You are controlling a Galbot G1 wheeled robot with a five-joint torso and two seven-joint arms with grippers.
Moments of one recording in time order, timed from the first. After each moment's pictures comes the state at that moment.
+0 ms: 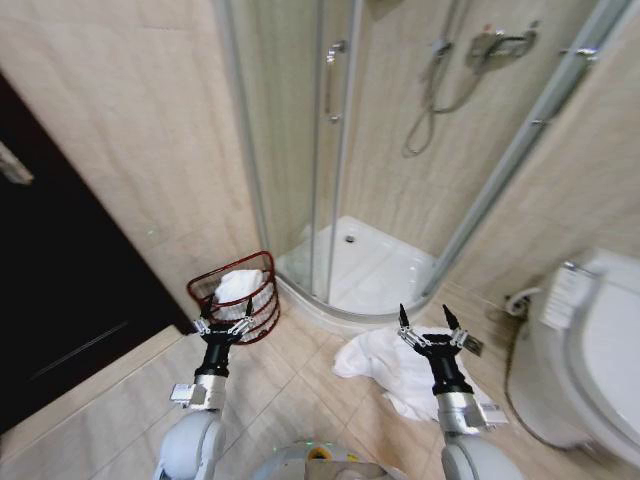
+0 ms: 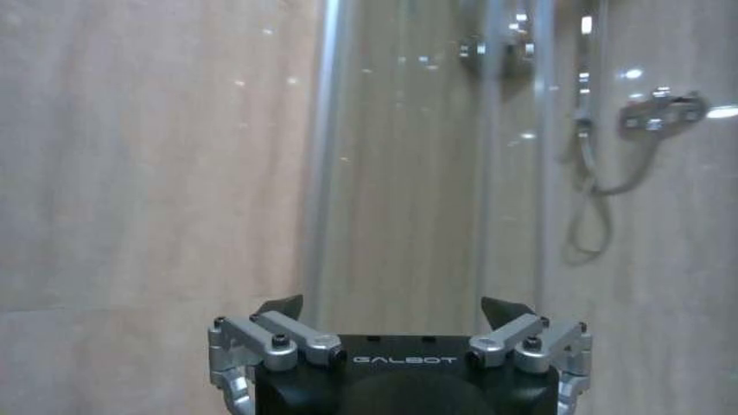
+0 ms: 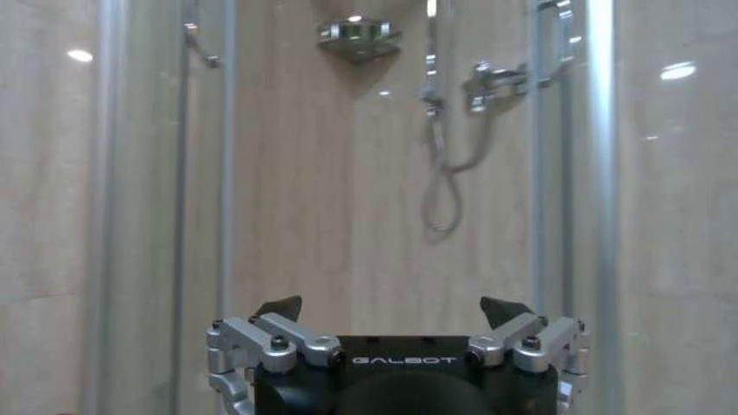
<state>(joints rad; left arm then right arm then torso) 1.69 -1.50 -0.62 -2.16 -0.18 -0.27 0.03 -1.77 1.52 0.60 2.29 0.10 0.18 -0.05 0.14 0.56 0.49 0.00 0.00</state>
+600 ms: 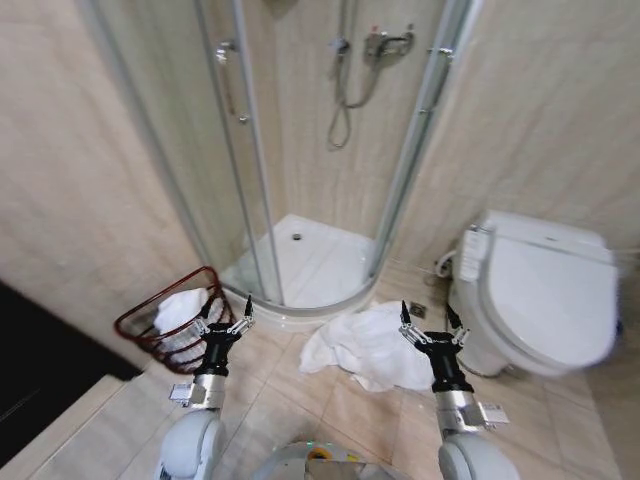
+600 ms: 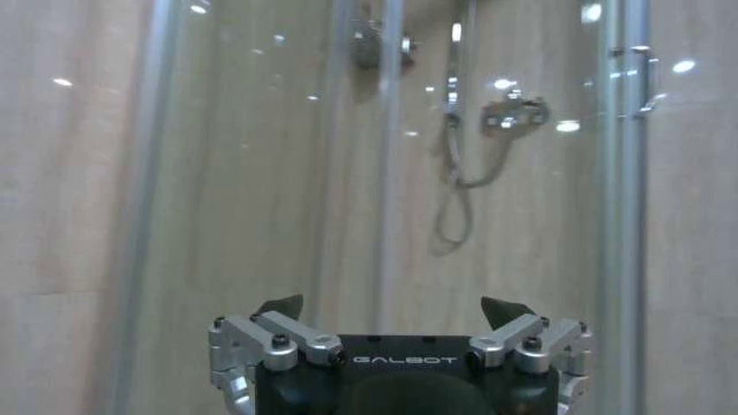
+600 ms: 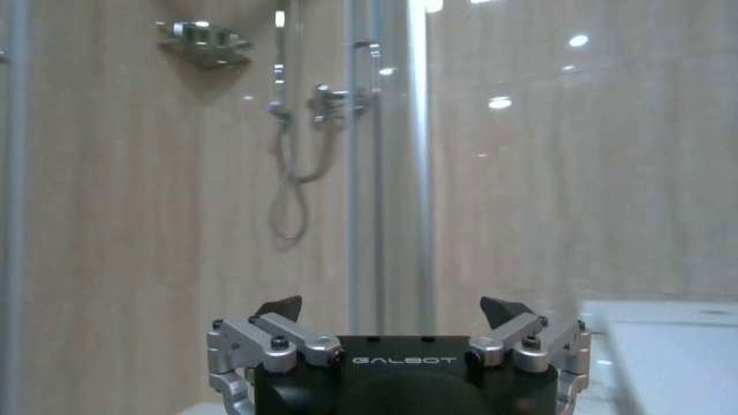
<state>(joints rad) 1.68 -1.49 -0.62 -2.14 -0.19 -0.29 0.04 -1.76 1.52 0.59 2.29 0.10 0.19 -0.01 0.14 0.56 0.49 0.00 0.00</state>
